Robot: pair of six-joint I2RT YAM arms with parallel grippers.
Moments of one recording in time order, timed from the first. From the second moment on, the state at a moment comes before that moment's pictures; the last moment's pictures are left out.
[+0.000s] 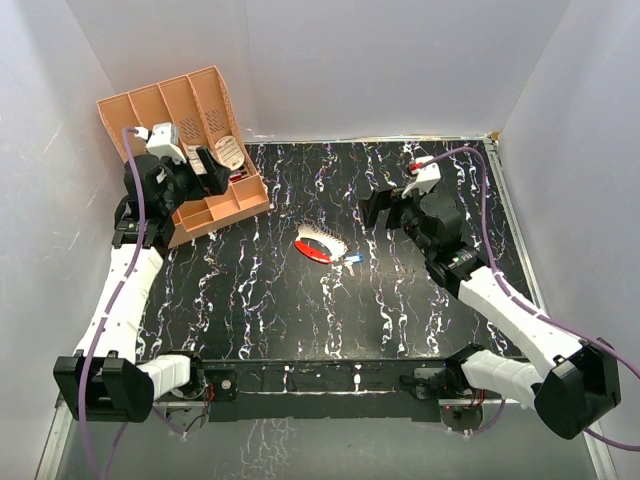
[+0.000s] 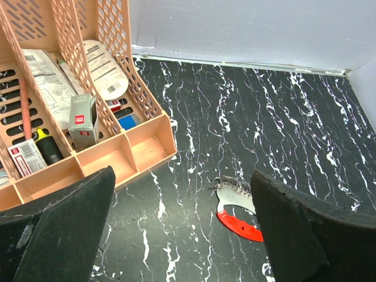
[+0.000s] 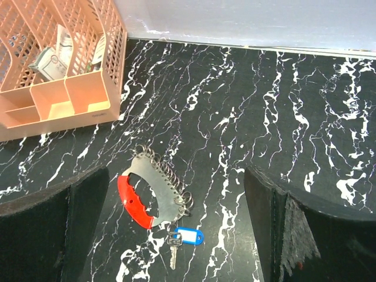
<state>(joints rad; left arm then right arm) -0.03 1.16 1.12 -0.21 0.23 -0.26 0.48 1.08 0.81 0.13 0.10 0.21</state>
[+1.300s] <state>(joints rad) -0.03 1.18 0.91 -0.03 0.42 -0.27 0.72 1.56 0.92 0.14 0.29 0.13</state>
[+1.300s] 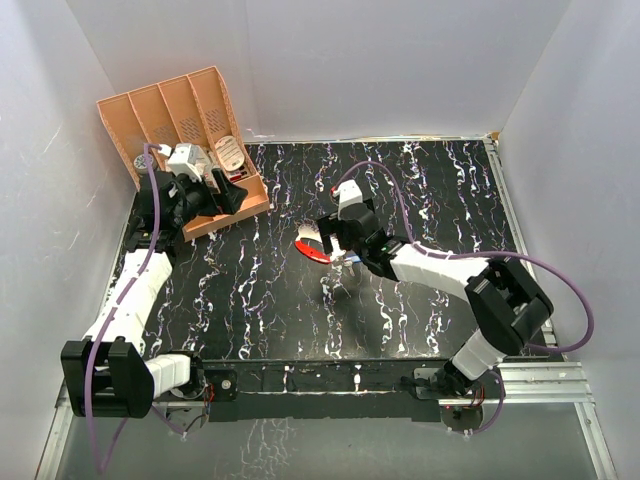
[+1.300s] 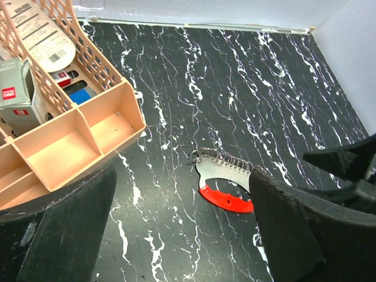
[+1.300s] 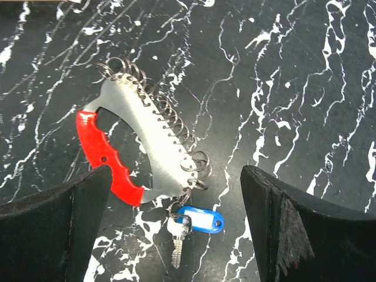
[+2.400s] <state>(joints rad) -0.03 1.17 0.85 -0.03 0.47 -0.25 0.72 1.73 0.85 0.12 0.40 0.25</state>
